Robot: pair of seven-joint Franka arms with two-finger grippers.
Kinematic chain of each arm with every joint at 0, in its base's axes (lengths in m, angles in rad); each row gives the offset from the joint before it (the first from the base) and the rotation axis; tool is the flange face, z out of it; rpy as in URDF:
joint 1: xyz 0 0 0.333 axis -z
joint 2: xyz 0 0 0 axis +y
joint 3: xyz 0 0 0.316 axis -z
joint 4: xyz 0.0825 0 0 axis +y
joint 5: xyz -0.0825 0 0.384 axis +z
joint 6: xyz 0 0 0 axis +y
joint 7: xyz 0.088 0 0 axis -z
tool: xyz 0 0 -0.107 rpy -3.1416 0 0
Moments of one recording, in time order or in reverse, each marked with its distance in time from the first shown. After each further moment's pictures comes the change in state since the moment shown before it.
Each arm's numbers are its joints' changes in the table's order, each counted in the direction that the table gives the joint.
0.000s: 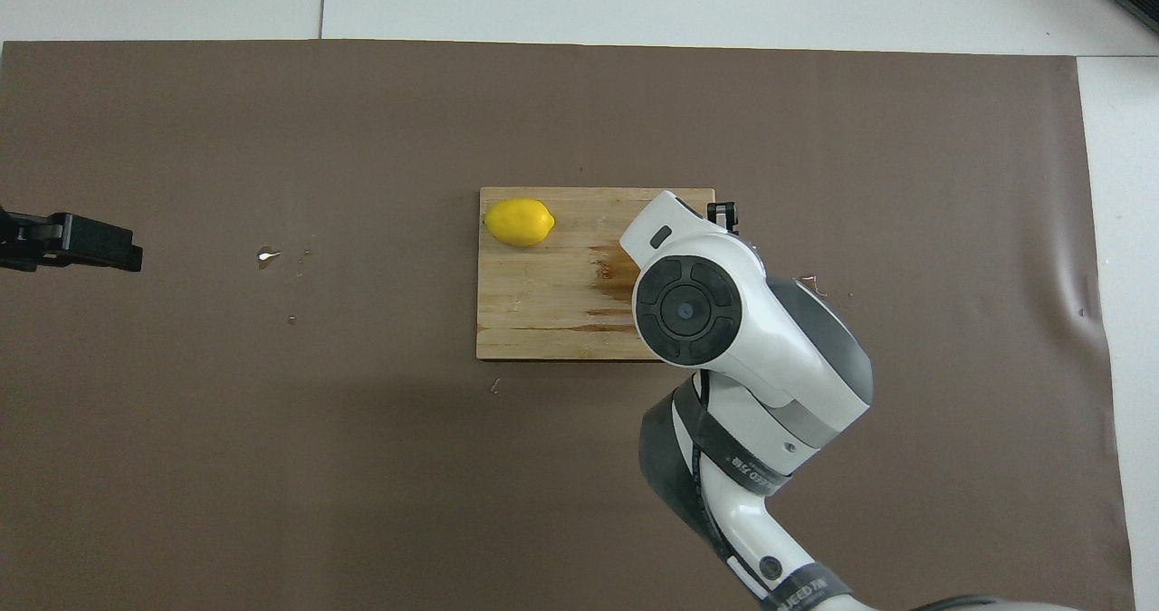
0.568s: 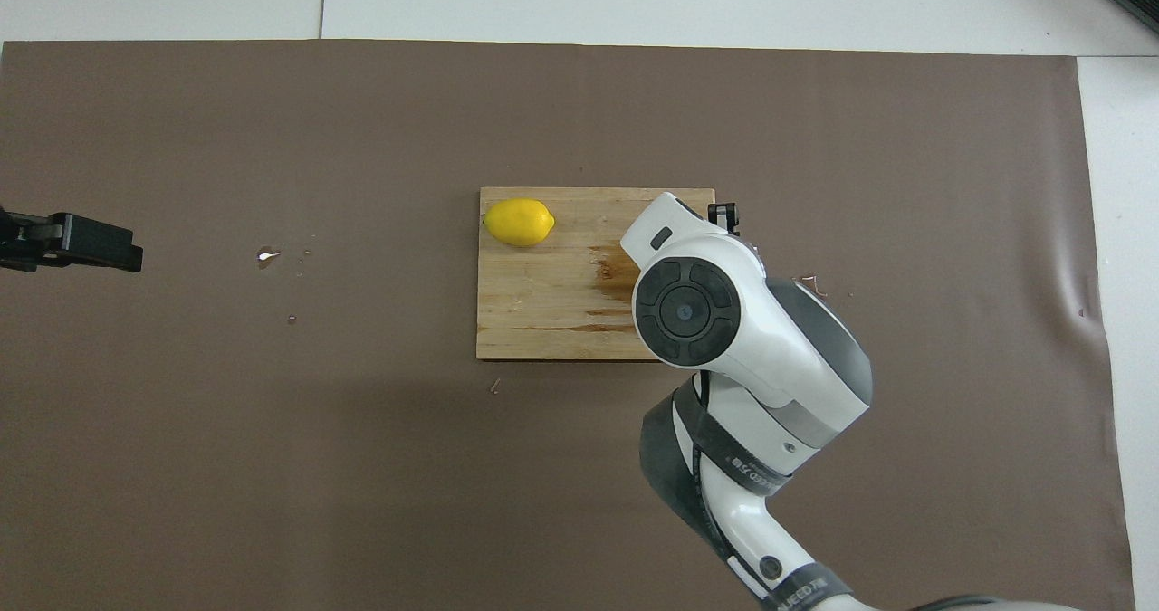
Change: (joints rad) left arm 0.000 0.000 0.000 0.000 0.000 0.000 0.000; right arm 0.000 0.000 0.000 0.005 -0.004 0.000 0.000
